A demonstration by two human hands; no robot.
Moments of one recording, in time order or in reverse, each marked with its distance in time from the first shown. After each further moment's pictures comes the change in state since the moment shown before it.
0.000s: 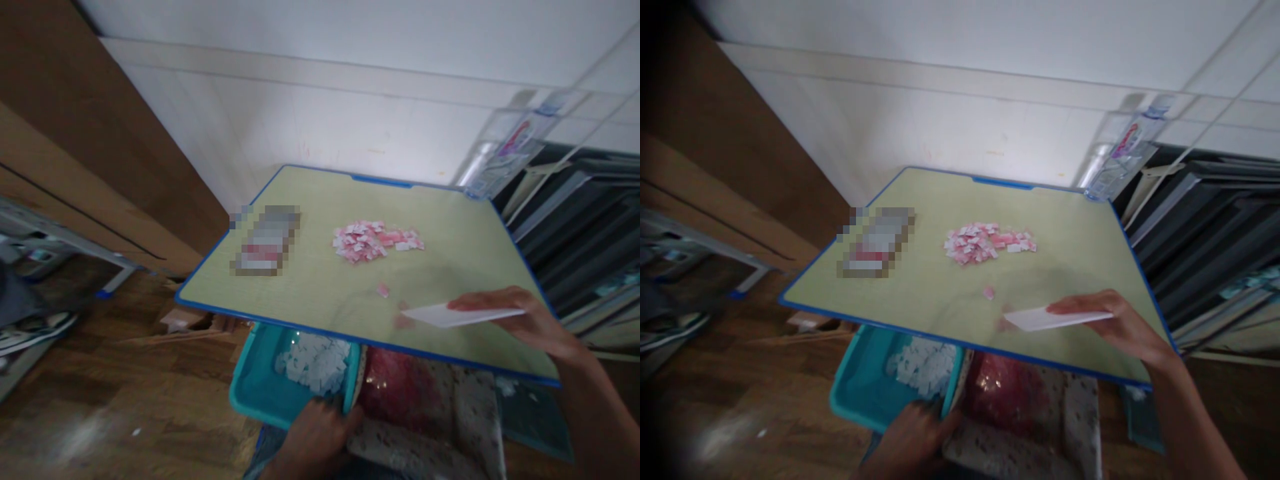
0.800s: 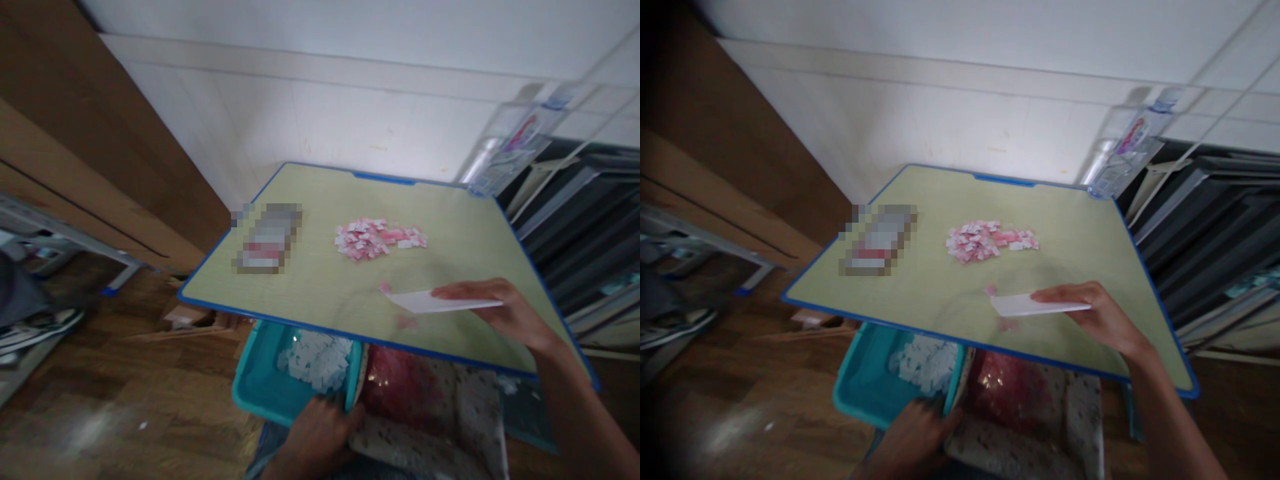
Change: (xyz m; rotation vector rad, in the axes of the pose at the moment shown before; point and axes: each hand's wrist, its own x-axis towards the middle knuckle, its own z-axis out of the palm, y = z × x) left_hand -0.001 0.001 -0.001 0.004 -0.004 -0.006; right_hand 0.017 -0.007 0.012 -0.159 -0.017 -0.116
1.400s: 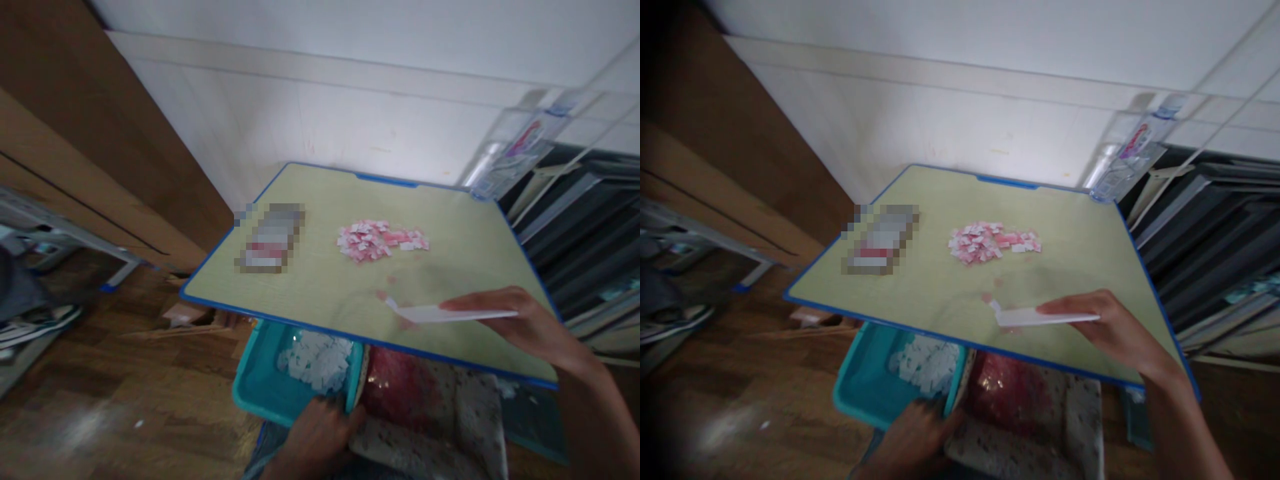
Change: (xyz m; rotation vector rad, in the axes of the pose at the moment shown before) left_hand 0.002 0.000 0.005 -0.015 0.029 0.005; right_hand -0.005 -0.019 -0.007 -0.099 -0.027 0.016
